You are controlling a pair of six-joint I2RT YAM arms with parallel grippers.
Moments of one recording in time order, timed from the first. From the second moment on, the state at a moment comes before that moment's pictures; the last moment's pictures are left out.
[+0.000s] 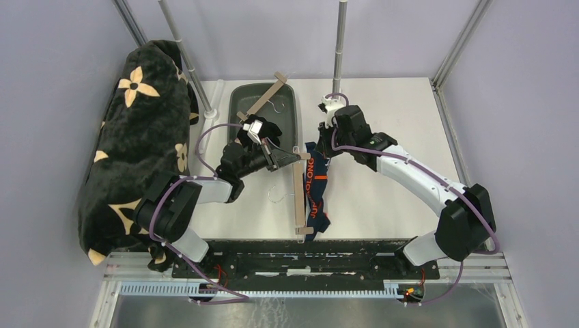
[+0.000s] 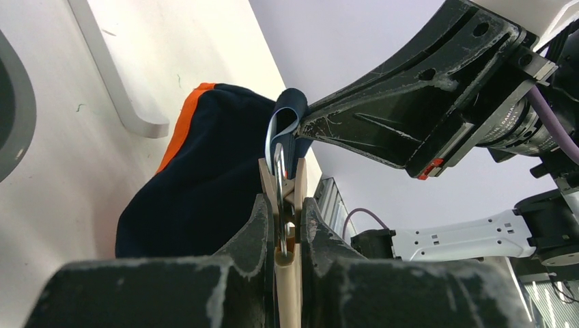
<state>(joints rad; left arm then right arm) -0.45 1.59 0.54 1.04 0.63 -1.06 0.59 1.47 1.17 -0.34 -0.10 0.23</state>
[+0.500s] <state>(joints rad) -0.47 1.59 0.57 1.03 0.62 -1.03 0.58 1.44 1.17 -0.34 -0.13 0.22</state>
